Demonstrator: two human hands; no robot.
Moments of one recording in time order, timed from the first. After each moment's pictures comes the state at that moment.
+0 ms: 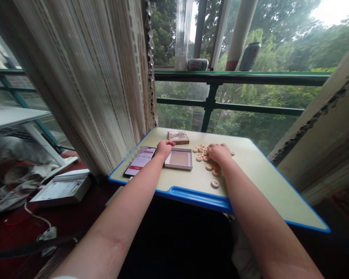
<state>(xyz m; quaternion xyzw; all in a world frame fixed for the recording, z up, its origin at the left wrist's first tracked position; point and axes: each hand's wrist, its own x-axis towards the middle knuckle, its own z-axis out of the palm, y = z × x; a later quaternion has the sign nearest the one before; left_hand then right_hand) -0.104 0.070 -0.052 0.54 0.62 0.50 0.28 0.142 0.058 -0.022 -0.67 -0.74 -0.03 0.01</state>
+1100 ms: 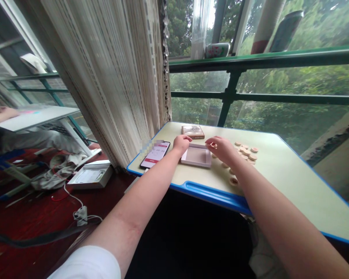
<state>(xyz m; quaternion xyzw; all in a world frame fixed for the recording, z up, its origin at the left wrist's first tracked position) -0.094 0.067 -0.049 0.56 0.61 0.49 0.27 0.094 0.034 -0.017 -0.50 -0.82 0.04 0.26</state>
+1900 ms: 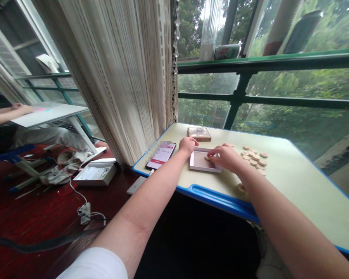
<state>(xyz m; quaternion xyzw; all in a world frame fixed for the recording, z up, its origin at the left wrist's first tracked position) -0.095 0.073 -0.055 0.56 0.61 0.48 0.28 0.080 0.025 -0.016 -0.49 -0.86 0.01 0.13</state>
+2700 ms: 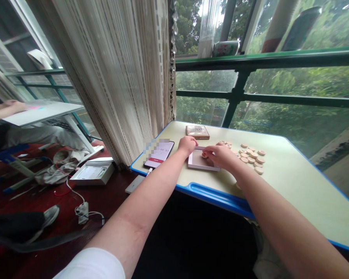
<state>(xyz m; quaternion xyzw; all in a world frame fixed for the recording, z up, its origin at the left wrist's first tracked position) -0.092 0.056 -0.041 0.62 0.62 0.42 0.23 0.072 0.020 -0.022 -0.50 -0.86 -0.01 0.14</state>
